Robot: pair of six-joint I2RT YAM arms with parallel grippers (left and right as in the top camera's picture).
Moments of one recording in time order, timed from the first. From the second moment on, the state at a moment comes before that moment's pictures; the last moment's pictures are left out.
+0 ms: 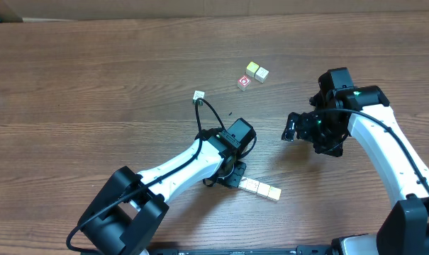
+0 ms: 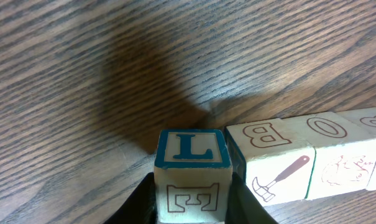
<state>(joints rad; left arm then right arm) -0.76 1.77 1.07 -0.80 0.12 -0.37 0.14 1.59 1.21 -1.14 -0.28 0.39</state>
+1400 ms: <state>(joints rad) -0.76 1.77 1.11 -0.84 0.08 -0.36 0.14 1.59 1.21 -1.13 -0.28 0.39</state>
